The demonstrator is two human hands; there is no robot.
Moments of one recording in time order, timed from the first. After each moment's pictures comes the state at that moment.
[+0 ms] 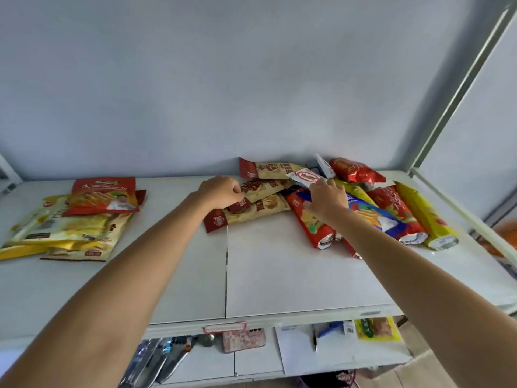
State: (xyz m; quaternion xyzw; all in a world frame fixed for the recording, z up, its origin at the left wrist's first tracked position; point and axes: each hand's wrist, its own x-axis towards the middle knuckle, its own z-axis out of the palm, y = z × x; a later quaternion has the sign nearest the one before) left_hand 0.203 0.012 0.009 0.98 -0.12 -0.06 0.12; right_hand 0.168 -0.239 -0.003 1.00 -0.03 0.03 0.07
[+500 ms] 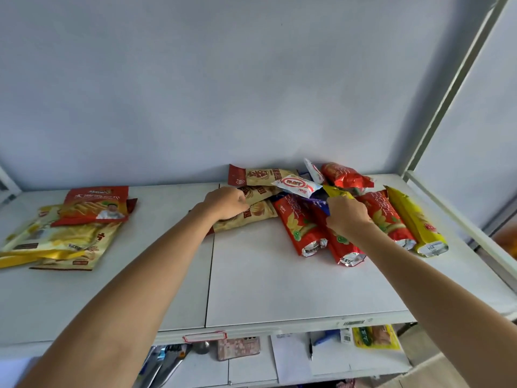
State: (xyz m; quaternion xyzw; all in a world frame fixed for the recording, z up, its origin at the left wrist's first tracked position) left_hand 0.199 -0.045 0.009 0.98 -0.12 -0.08 0.11; right_hand 0.144 -0.315 0.001 1.00 -0.06 0.02 0.03
